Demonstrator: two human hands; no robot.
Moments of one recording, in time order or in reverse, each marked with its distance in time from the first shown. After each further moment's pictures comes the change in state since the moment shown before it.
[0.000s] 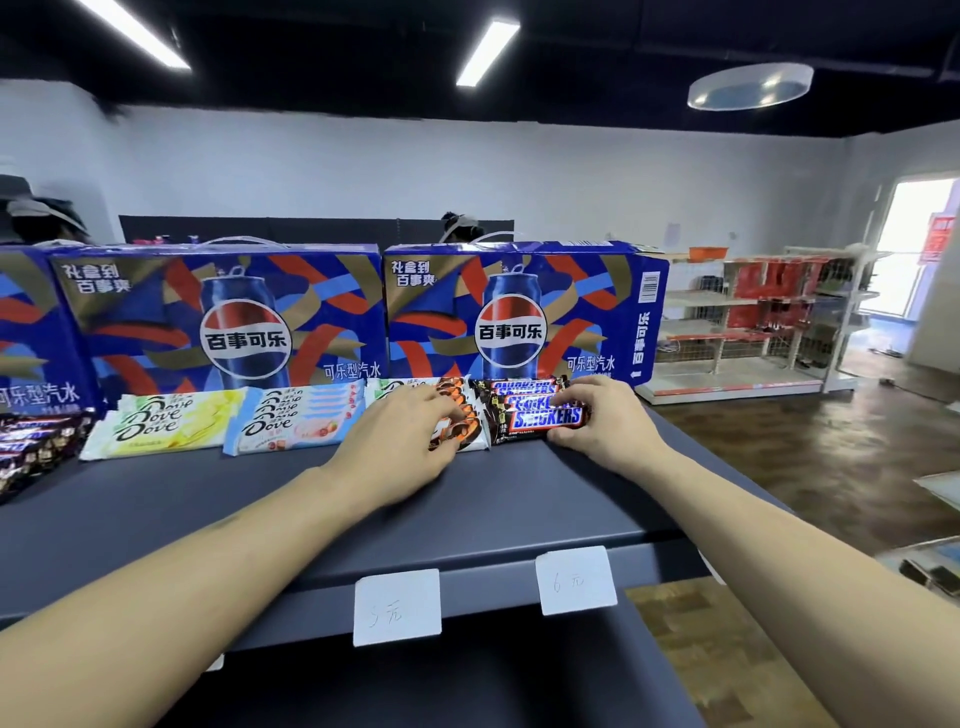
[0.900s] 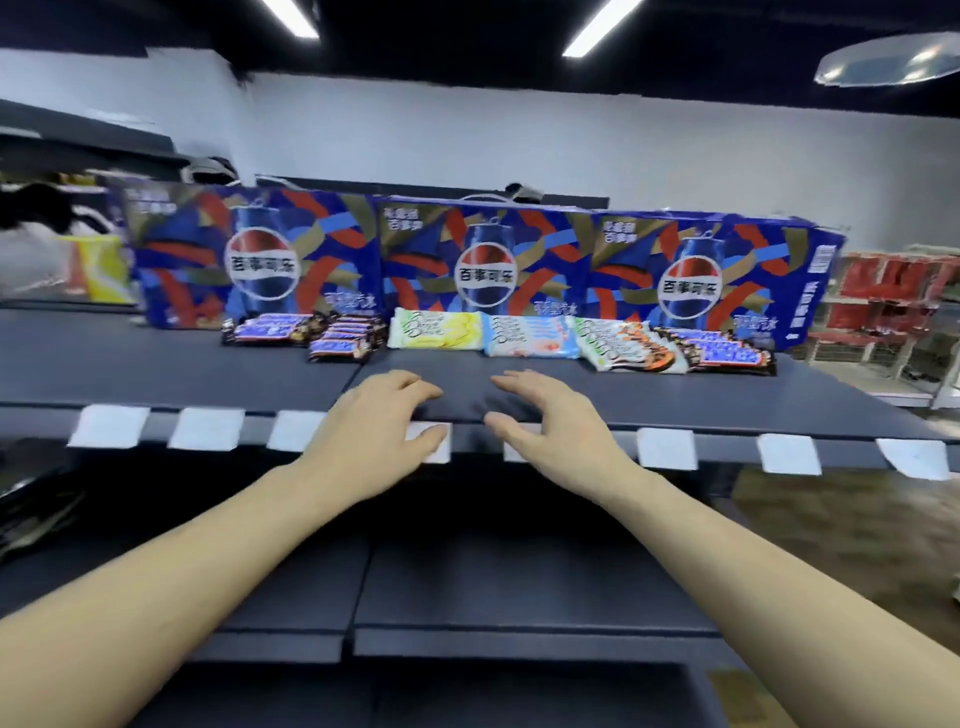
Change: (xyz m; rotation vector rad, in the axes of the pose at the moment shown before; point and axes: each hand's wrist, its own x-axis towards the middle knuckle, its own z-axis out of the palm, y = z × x) left_hand -0.264 -0.138 -0.137 0.049 -0.003 -0.224; right_hand -0.170 -0.310 0.090 0.260 -0.130 -0.318
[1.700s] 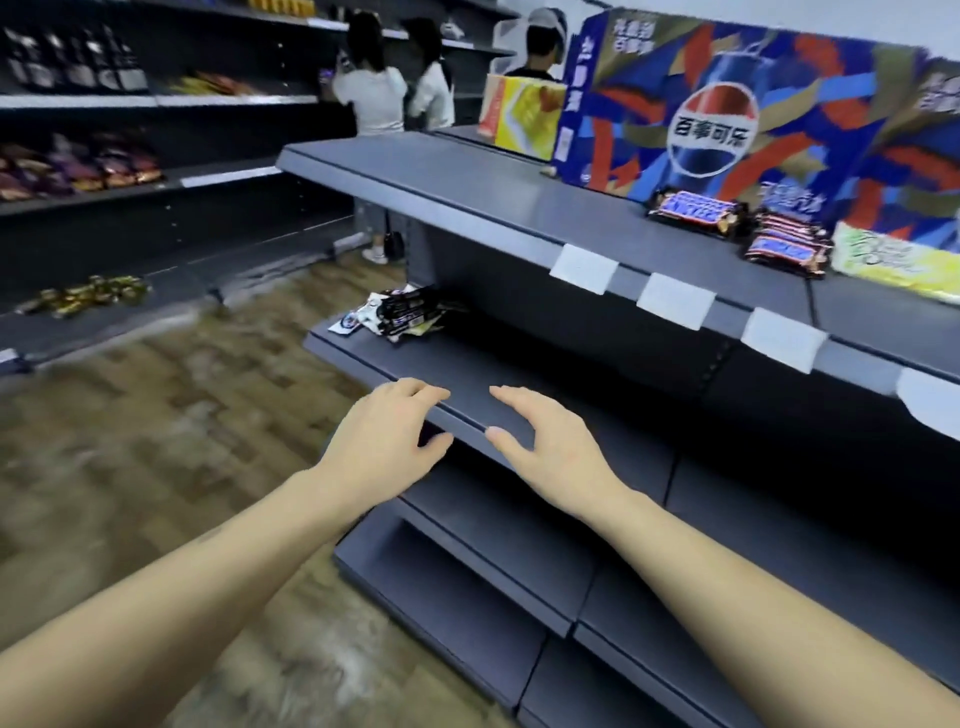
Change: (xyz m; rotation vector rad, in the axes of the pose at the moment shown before) left_hand -0.301 -0.232 -0.045 0.100 -0.101 -0.599; right_hand -0.038 -0.229 0.314 0.189 -0.530 -0.254
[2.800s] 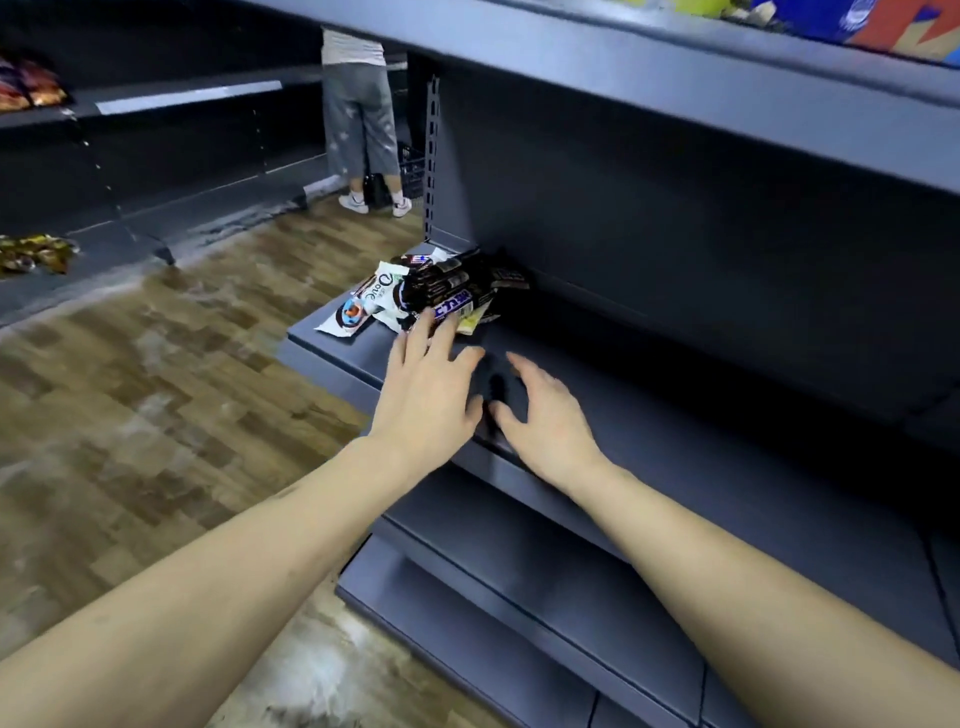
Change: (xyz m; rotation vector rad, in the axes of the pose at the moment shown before) left_hand 0.198 -0.185 0.160 0.145 0.089 0.064; right_hand 0.241 0.085 0.194 0.018 0.024 0.233
